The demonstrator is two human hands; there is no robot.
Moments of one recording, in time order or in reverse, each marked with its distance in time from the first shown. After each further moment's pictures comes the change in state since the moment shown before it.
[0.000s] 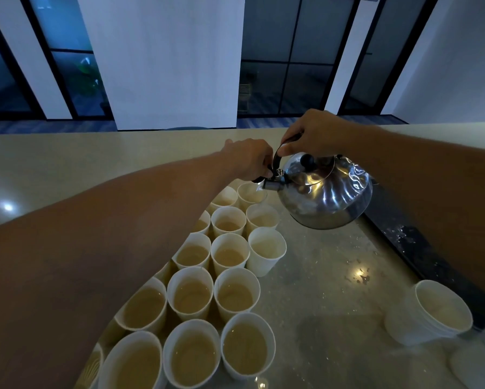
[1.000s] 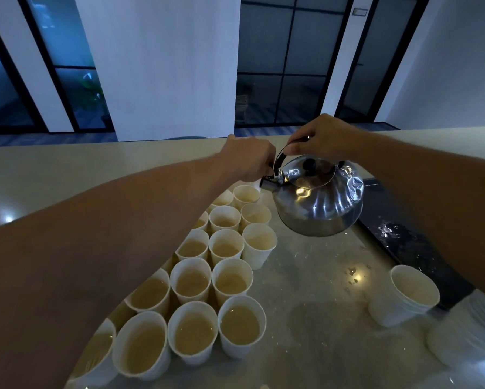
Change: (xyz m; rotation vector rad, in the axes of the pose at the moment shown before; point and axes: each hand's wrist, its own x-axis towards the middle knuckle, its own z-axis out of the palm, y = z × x) left_hand -0.044 0.031 -0.027 0.144 0.168 0.112; right_hand -0.052 0.008 -0.020 0.179 0.089 0.035
